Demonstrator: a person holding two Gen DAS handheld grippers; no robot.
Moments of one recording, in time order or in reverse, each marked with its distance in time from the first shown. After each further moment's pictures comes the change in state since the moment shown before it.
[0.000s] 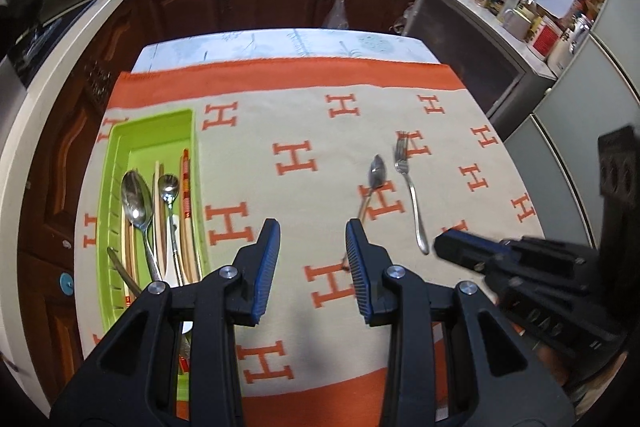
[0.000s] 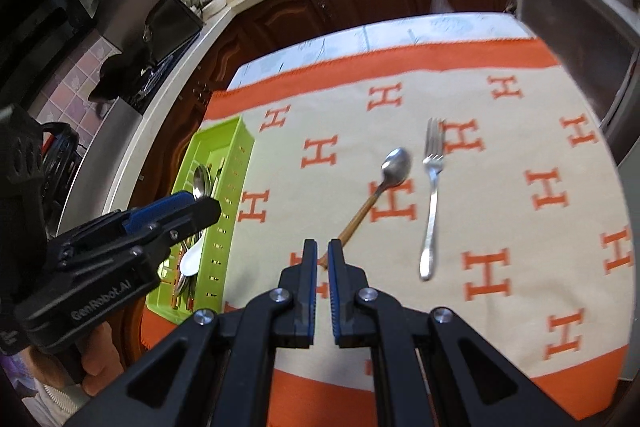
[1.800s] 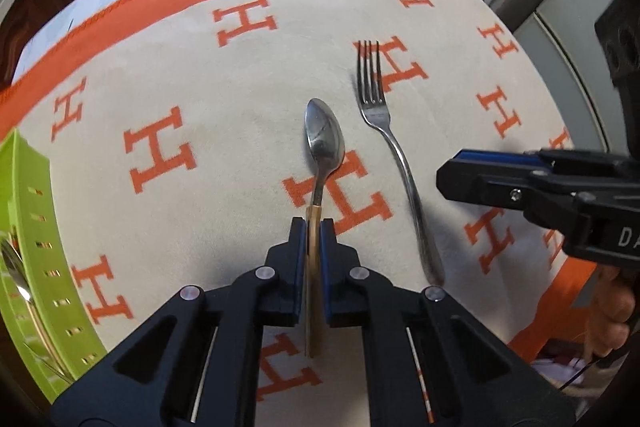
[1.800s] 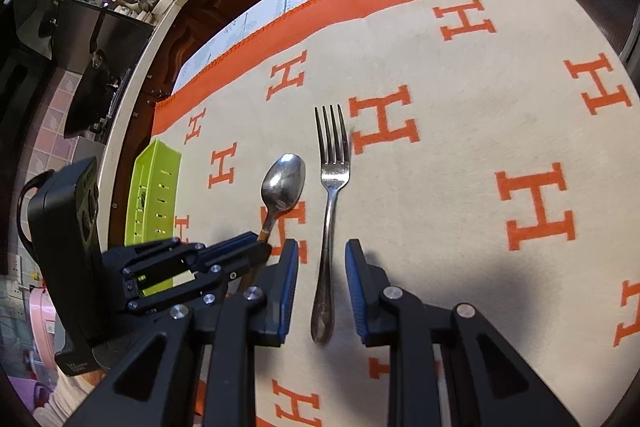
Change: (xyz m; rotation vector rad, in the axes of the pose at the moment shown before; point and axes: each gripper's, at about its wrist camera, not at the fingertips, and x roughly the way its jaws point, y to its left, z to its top) left arm 0.183 -0.065 0.020 0.176 0.327 -0.077; right arm 0.078 -0.125 0.039 0.188 0.188 0.114
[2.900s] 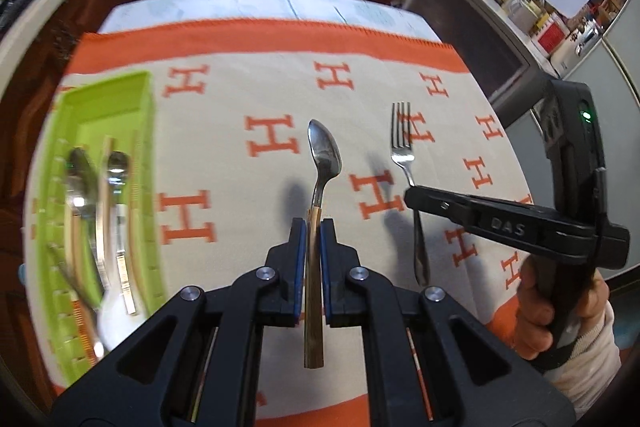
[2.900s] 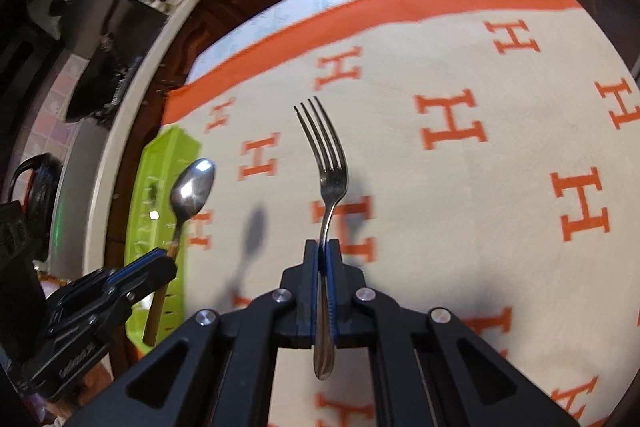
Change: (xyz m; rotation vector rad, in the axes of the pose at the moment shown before) left arm -0.109 0.058 -0.065 -0.236 -0.244 -0.012; right arm 0.010 0.061 -0.018 -0.081 -0.051 -0.030
